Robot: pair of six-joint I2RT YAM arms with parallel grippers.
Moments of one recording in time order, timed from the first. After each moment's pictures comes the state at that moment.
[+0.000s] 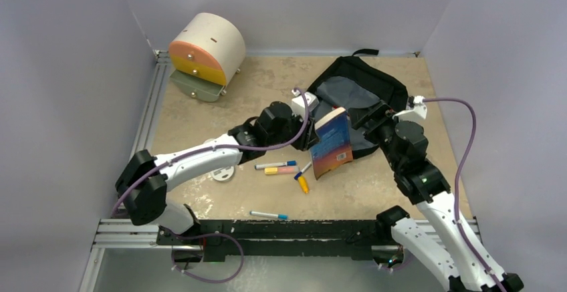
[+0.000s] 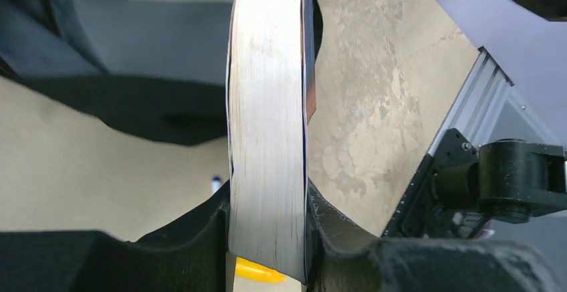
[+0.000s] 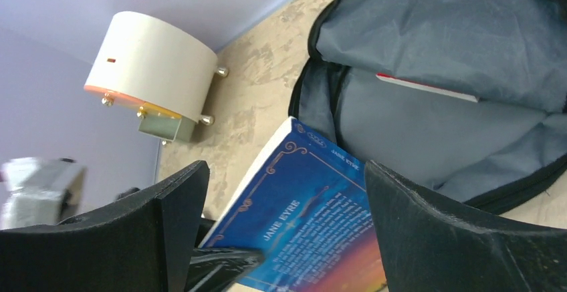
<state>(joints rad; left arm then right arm) -0.93 1.51 1.07 0.01 0.11 -0.44 0.42 0.64 0.76 -0.36 0.26 0.82</state>
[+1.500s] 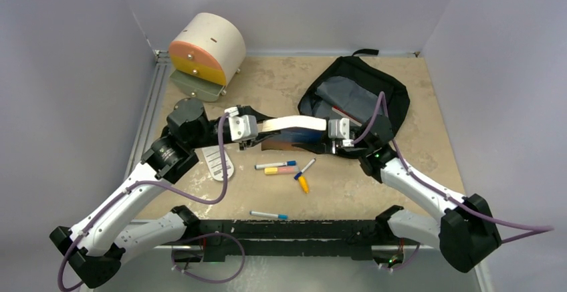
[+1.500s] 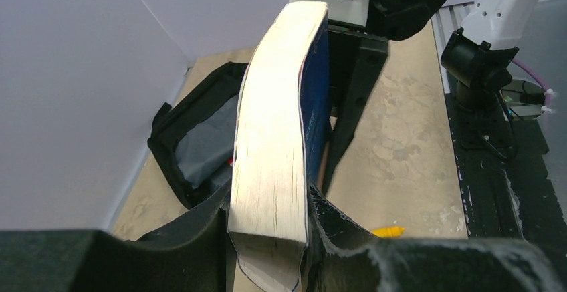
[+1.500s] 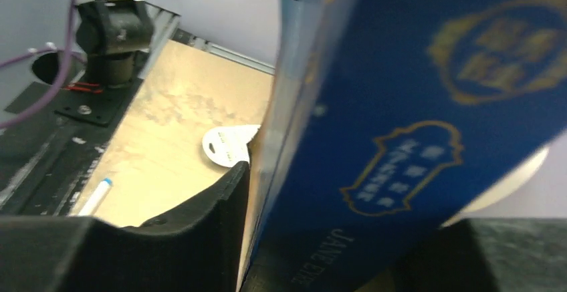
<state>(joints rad) -0.69 0.92 1.05 -0.16 0.65 0.39 0.53 1.09 0.60 0.73 -1.08 -0.22</state>
